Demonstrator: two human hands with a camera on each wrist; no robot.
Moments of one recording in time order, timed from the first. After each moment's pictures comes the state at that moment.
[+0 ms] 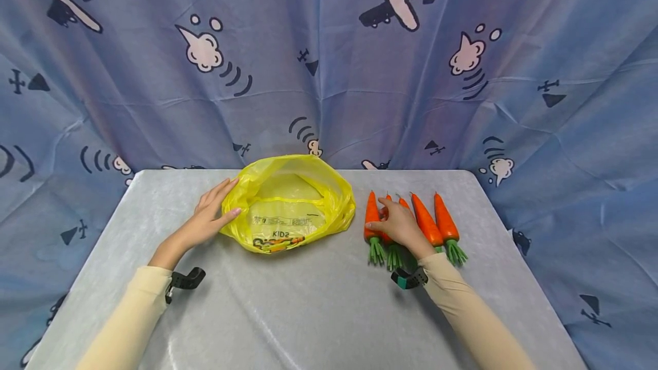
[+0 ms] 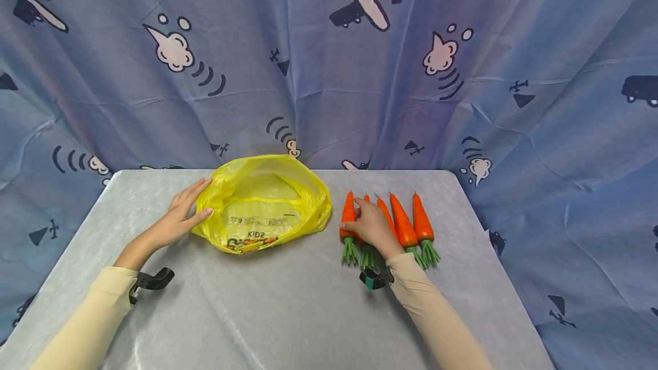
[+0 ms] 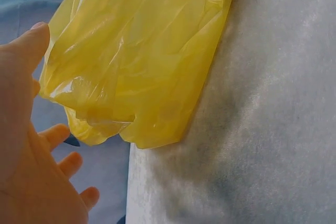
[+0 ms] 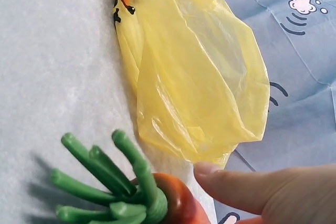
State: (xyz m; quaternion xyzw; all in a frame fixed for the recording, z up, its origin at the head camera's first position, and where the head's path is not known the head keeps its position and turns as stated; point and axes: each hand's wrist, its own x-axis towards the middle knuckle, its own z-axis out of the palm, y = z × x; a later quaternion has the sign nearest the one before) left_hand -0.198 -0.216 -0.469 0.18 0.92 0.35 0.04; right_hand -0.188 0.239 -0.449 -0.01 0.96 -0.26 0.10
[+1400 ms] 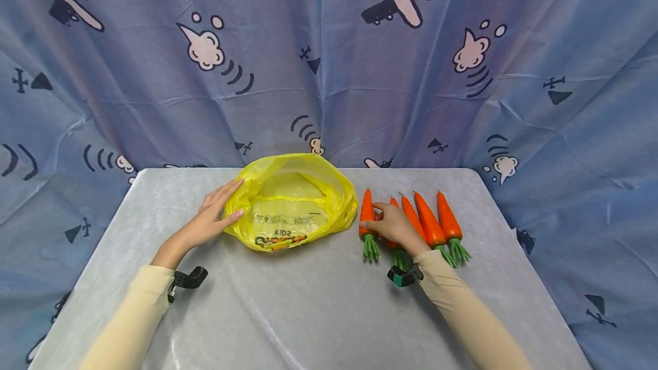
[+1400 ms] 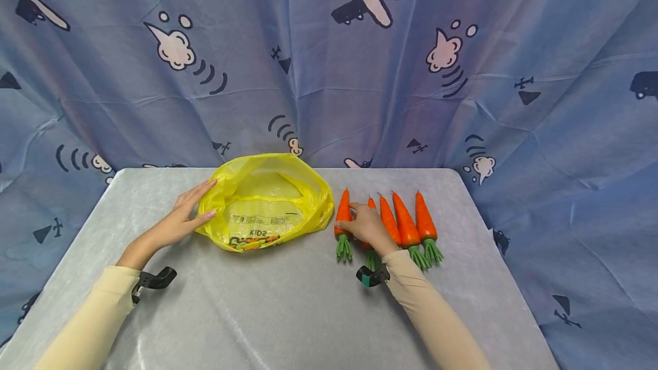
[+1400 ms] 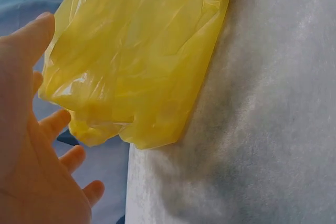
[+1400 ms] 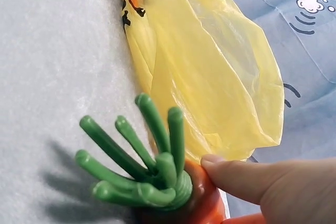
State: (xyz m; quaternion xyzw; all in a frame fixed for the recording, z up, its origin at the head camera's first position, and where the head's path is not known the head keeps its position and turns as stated) left_hand -0.198 -0.216 -0.471 0.19 0.91 0.35 0.05; right_hand -0.195 0.227 -0.458 0.00 0.94 -0.30 0.16
